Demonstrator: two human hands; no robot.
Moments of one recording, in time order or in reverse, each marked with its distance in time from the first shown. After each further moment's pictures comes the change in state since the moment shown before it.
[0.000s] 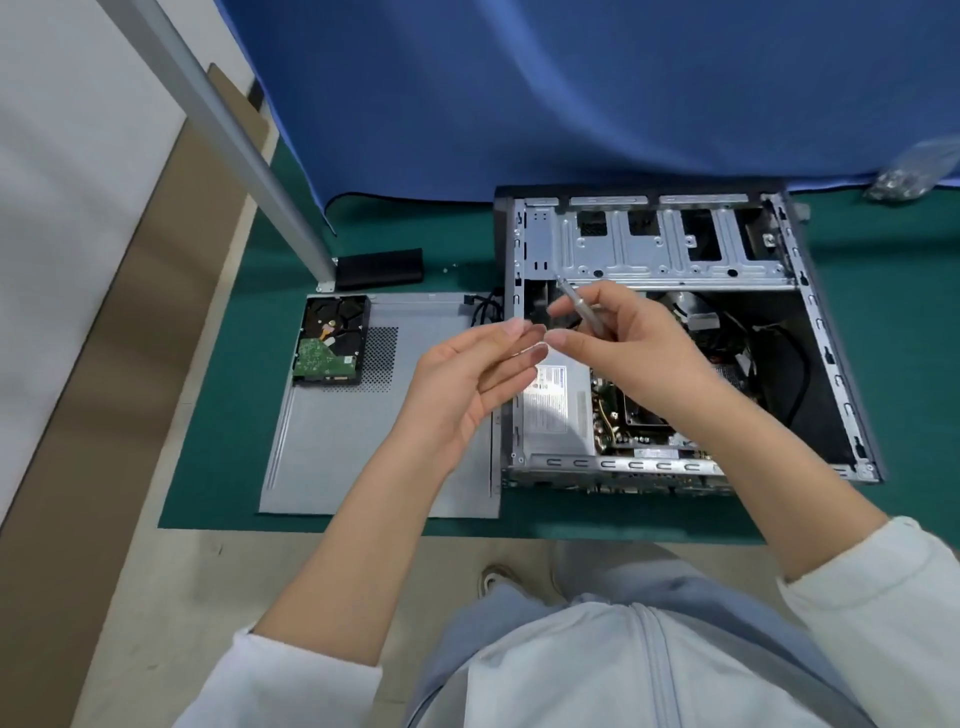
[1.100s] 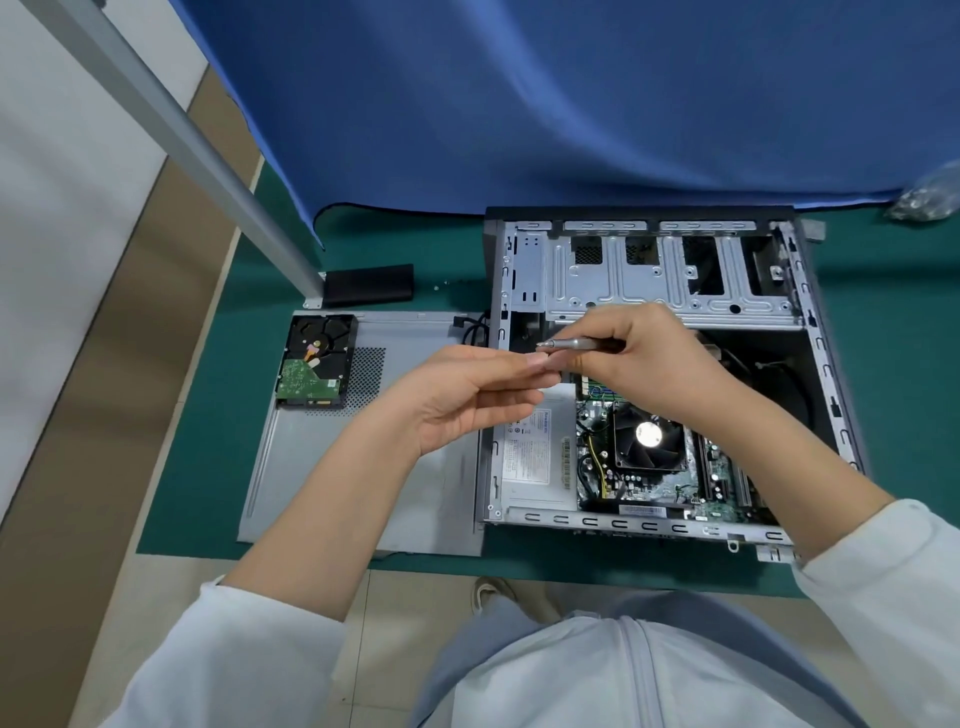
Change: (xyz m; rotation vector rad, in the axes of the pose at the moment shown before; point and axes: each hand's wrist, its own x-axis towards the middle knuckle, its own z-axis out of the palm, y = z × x) left_hand 0.061 0.025 0.015 0.274 -0.116 -0.356; right_hand 0.051 0.006 -0.041 -0.181 -0.148 -0.145
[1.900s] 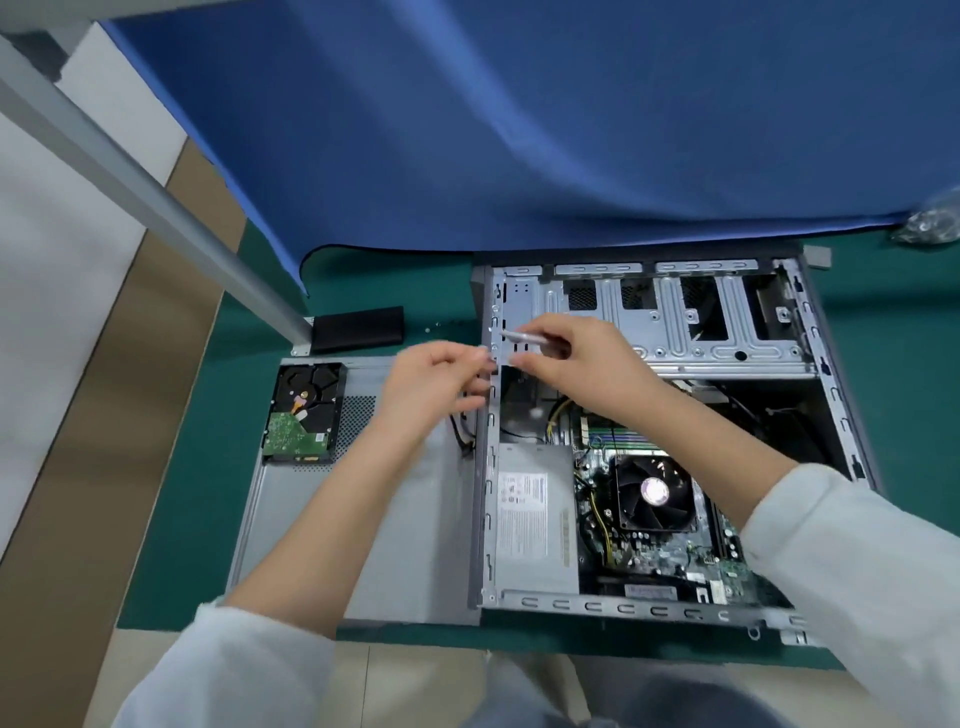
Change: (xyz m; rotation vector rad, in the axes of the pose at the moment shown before) left_hand 0.065 0.024 -0.026 0.250 0.465 0.286; right_hand 0.080 0.047 0.006 -0.143 0.080 0.059
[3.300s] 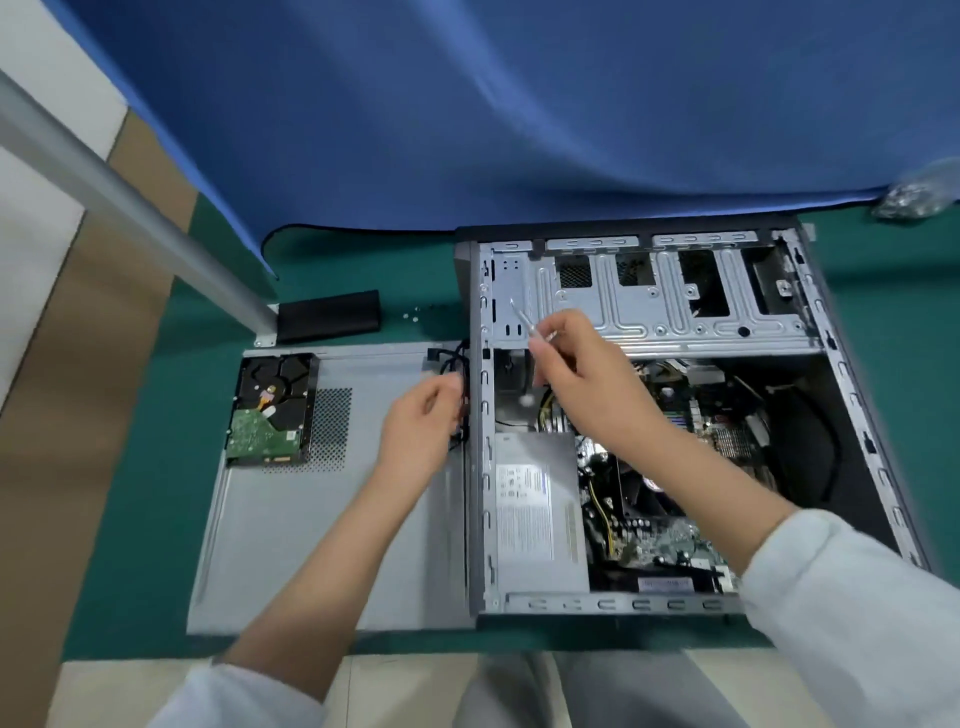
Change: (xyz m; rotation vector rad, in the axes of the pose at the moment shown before) left_hand 0.004 -0.073 0.002 0.143 0.047 0.068; right_hand -0.021 0.025 0.033 0.040 0.128 0.093
